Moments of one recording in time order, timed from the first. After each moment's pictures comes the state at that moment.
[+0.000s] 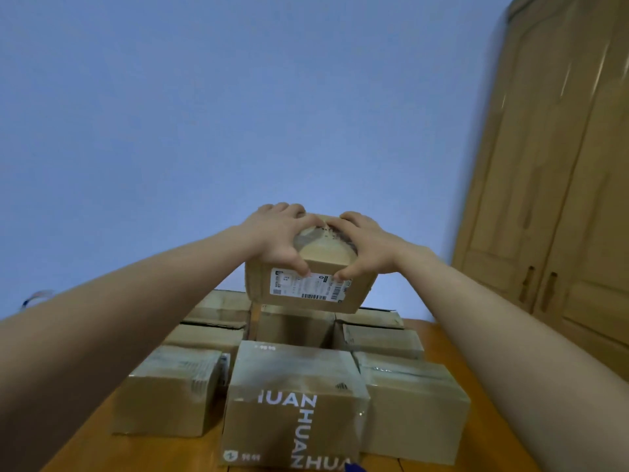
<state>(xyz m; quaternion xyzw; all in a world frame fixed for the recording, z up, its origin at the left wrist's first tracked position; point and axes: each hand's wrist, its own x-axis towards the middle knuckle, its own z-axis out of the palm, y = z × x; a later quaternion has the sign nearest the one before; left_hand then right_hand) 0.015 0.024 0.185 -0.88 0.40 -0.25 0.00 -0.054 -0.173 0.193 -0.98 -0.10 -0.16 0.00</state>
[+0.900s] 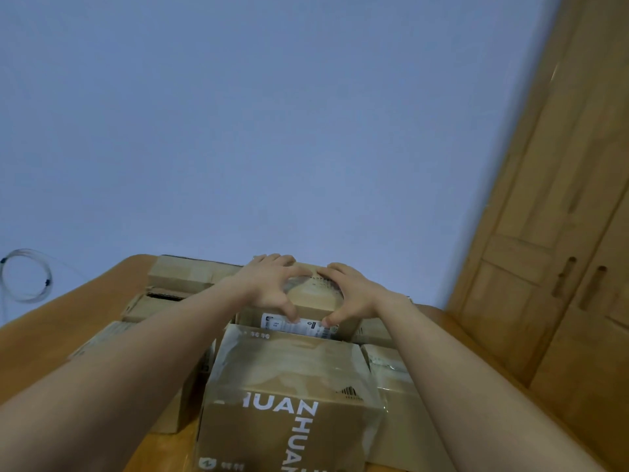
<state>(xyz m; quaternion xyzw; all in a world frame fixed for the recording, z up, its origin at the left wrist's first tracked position) 0.122 -0.016 0.038 -0.91 0.39 -0.09 -0.08 0.055 -0.218 0.055 -1.00 -0.08 -0.02 0.05</state>
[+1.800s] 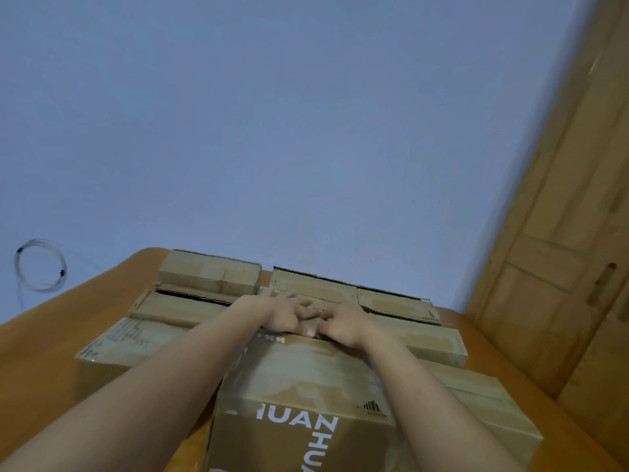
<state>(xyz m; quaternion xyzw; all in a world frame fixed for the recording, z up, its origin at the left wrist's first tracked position) 0.132 -0.029 -0.005 -0.92 0.39 0.09 0.01 0.067 -0.179 0.003 -0.99 0.05 0.03 0.11</state>
